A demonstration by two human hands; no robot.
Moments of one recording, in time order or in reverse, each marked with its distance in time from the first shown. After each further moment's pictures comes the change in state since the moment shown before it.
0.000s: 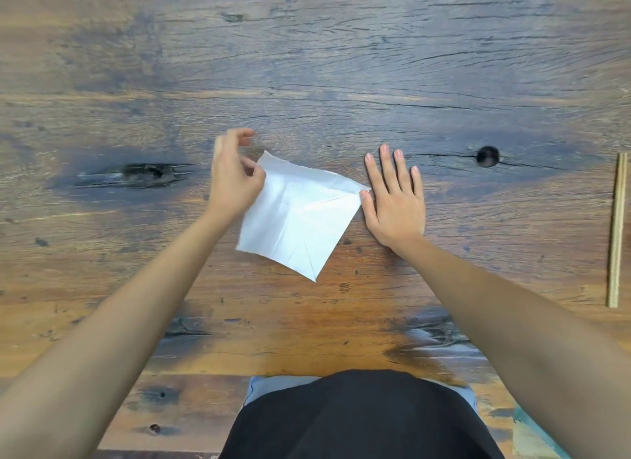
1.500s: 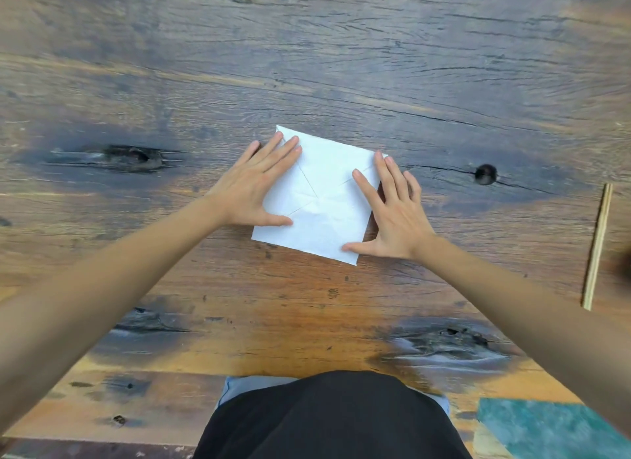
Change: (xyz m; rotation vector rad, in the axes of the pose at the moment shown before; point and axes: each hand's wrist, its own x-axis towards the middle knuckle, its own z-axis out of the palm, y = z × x) left_hand 0.014 -0.041 0.021 0.574 -0.517 0.573; right_hand 0.008 0.021 -0.024 -0.006 -0.192 -0.328
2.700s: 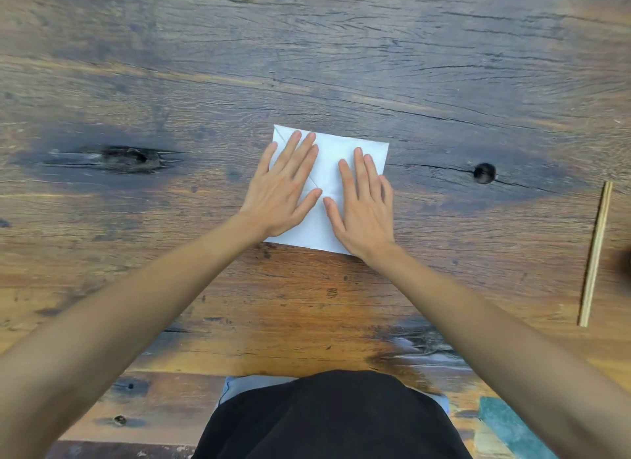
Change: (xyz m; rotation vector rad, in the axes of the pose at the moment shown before) left_hand 0.023 0.055 0.017 0.153 0.239 -0.134; right_hand 0.025 -0.071 -0.012 0.074 0.046 0.303
